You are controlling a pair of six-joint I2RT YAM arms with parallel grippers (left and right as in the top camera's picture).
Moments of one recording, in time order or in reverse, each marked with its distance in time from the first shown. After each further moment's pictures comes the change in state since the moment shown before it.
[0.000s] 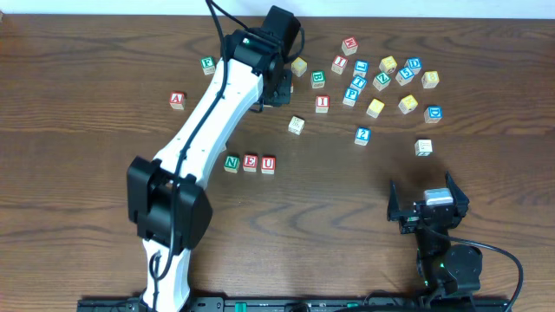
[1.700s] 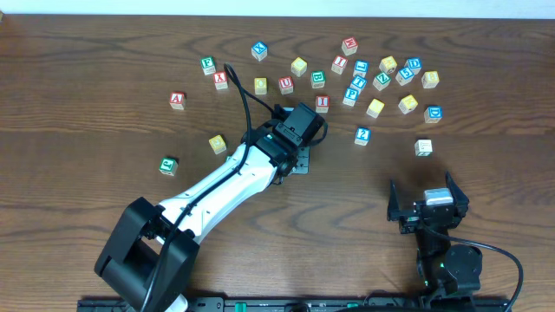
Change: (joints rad) left arm -0.229 -0.320 -0.791 0.541 -0.024 -0.227; right arm 0.000 0.000 0.000 0.000 0.000 0.000
